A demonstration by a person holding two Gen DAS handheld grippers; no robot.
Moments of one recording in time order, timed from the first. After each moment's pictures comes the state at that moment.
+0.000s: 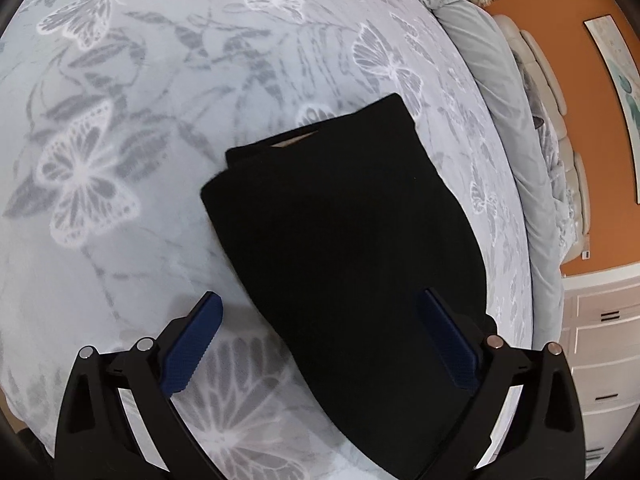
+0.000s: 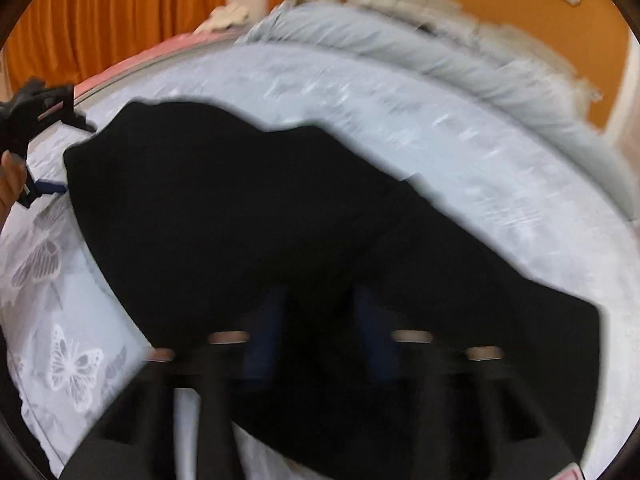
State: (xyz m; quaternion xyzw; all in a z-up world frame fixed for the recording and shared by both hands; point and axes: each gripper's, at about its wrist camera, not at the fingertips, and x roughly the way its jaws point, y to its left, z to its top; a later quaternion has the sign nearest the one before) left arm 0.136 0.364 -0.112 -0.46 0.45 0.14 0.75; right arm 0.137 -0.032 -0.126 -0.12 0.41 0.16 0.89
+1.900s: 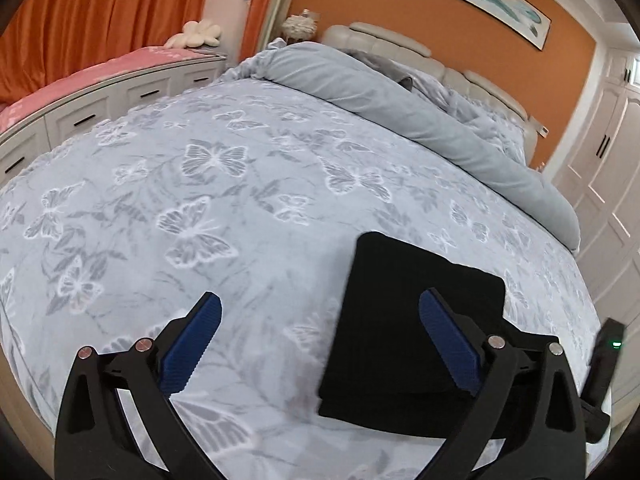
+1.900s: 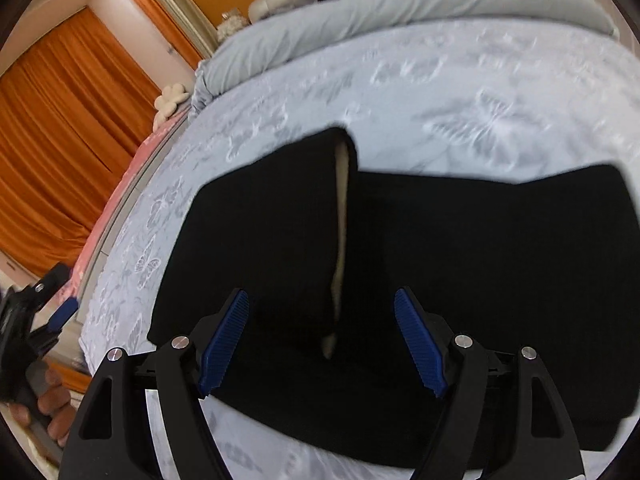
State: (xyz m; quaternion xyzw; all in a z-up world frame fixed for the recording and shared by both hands) left arm 0.086 0.197 -0.006 -0.16 0.33 0.07 0.93; right arm 0.159 -0.100 -0.116 0.18 0.46 0.15 0.86
